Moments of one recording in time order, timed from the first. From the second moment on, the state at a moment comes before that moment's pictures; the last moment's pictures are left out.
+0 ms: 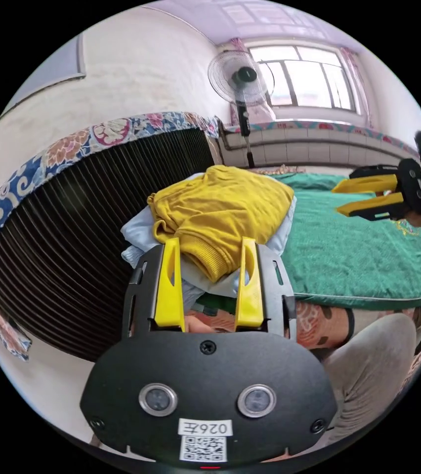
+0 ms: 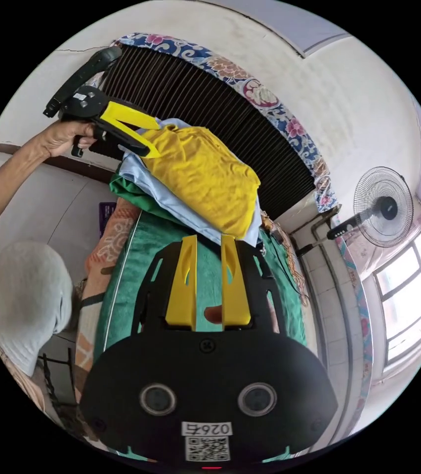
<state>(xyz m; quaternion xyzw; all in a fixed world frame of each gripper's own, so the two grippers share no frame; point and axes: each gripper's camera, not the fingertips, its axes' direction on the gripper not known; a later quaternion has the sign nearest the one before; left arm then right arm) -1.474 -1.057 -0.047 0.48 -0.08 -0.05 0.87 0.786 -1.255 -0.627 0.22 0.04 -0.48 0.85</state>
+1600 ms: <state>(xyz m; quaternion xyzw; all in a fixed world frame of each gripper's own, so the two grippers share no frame) -1.025 -0.735 -0.170 0.58 0.32 0.31 0.68 0.981 -0.792 -0.723 0.17 0.19 -0.21 0.94</state>
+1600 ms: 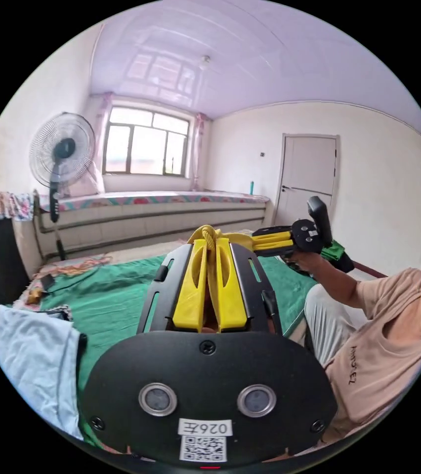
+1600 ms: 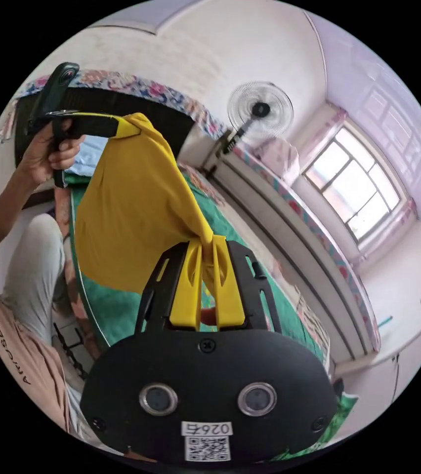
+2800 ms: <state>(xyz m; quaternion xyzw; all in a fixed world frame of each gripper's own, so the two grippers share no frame) -0.538 -0.800 0.060 0.30 0.30 0.36 0.83 1.020 -0.142 -0.184 0.09 -0.06 0.19 0.98</state>
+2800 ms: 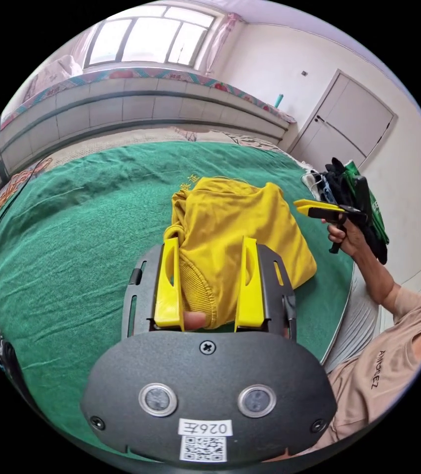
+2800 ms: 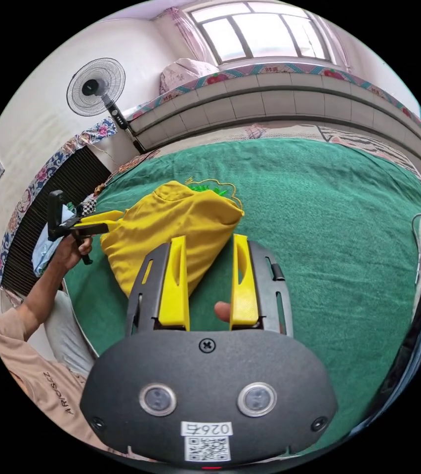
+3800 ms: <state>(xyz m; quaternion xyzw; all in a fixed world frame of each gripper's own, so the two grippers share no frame) -0.493 -0.623 0.069 0.29 0.35 0.35 0.82 0.699 0.013 -0.086 0.19 -0.09 0.20 0.96</state>
